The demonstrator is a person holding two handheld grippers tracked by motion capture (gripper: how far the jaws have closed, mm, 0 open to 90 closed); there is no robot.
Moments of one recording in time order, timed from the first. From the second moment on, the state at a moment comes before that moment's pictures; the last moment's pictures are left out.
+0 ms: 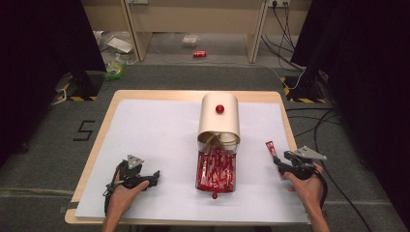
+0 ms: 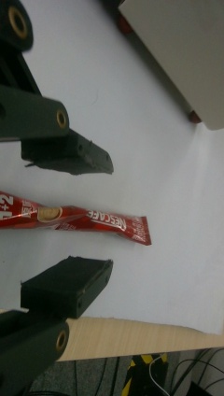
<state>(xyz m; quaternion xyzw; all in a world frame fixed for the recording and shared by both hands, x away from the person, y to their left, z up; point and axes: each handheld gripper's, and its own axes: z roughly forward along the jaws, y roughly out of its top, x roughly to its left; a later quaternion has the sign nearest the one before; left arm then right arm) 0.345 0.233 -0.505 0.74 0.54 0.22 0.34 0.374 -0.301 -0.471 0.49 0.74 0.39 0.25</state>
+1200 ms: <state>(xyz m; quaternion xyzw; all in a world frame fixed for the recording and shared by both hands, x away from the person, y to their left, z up) 0.345 0.233 -0.505 0.74 0.54 0.22 0.34 0.302 -0.263 -0.459 0.45 0.73 0.46 0.24</state>
